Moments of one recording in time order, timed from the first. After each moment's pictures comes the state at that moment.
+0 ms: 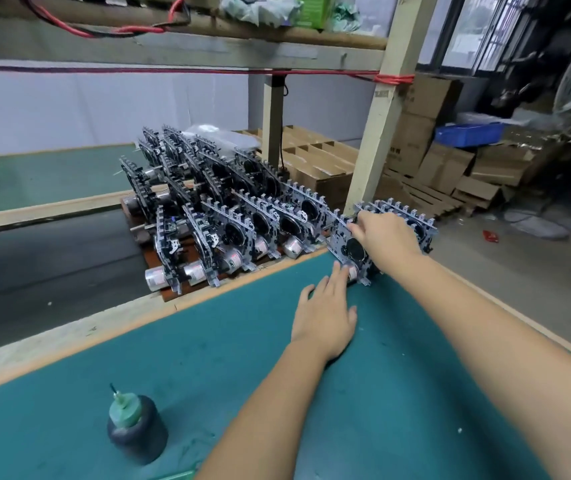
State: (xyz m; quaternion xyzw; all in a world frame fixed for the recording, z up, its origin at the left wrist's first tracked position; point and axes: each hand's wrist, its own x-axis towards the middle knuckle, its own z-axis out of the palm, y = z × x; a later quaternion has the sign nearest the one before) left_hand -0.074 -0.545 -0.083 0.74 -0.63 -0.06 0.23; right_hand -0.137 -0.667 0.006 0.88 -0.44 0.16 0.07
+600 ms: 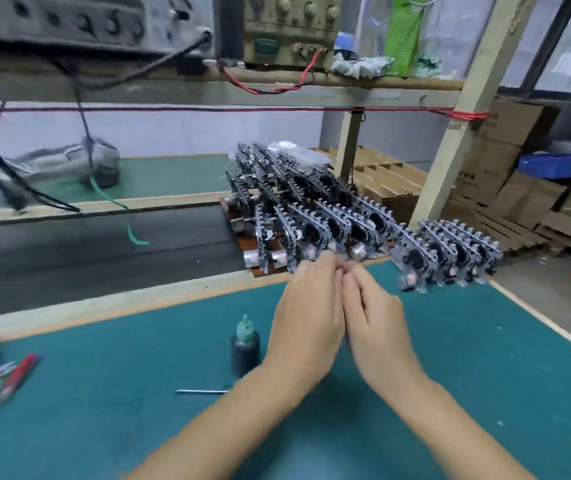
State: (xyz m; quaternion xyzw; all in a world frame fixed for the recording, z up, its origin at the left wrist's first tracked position) left_hand -0.070 -0.366 0.020 0.70 -0.49 0.03 0.52; right_hand -0.144 -0.431 0.015 0.83 -0.22 0.38 -0.34
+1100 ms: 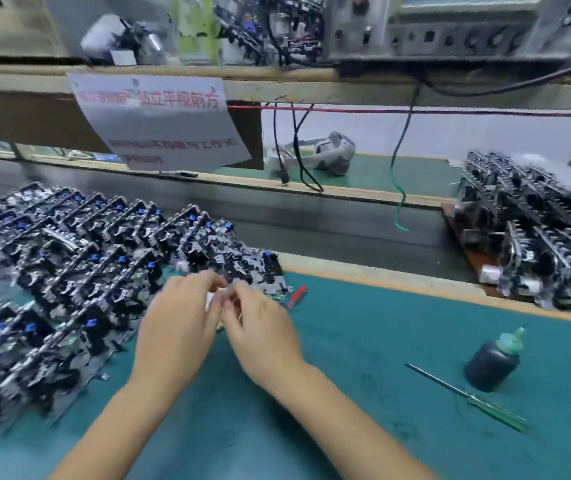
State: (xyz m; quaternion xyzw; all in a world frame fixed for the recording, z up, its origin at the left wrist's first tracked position) left_hand 0.024 -0.013 0.002 0.94 -0.14 0.23 0.21; right_hand 0.021 -0.128 -0.014 0.91 0.11 0.12 -0.37
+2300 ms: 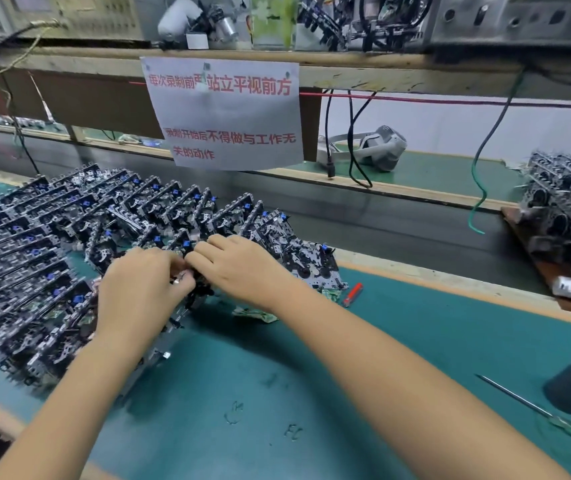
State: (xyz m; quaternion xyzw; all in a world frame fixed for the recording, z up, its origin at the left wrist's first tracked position) left_hand 0.052 0.093 0.018 0.96 -0.02 0.27 0.07; right_hand 0.103 -0.050 0.011 0.86 0.45 0.24 0.06
